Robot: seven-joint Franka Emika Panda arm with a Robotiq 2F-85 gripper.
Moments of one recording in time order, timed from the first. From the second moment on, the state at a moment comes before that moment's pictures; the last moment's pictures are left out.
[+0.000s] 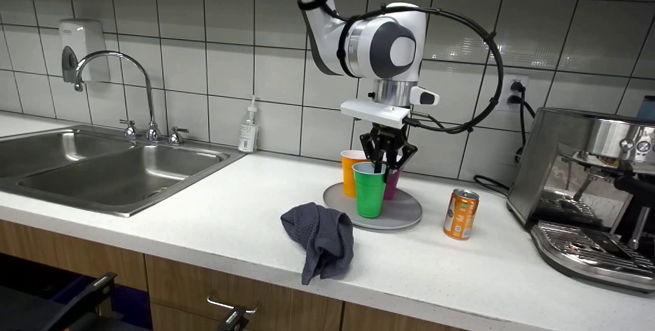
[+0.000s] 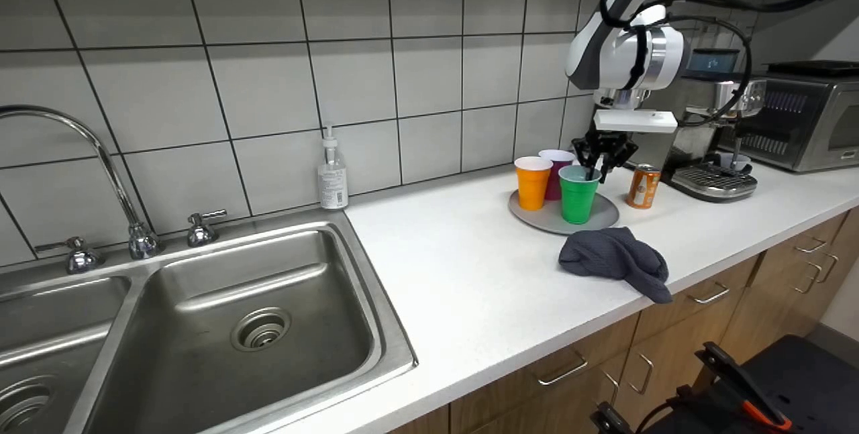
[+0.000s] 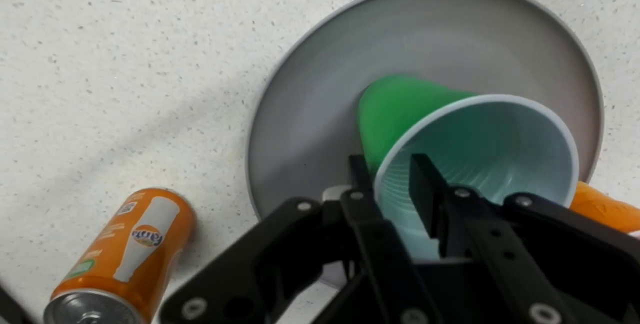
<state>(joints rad) -0.28 0.46 -0.19 -1.97 0.16 2.51 -0.10</state>
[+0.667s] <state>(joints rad) -0.29 0.46 -0.19 -1.95 0.16 2.51 -0.10</state>
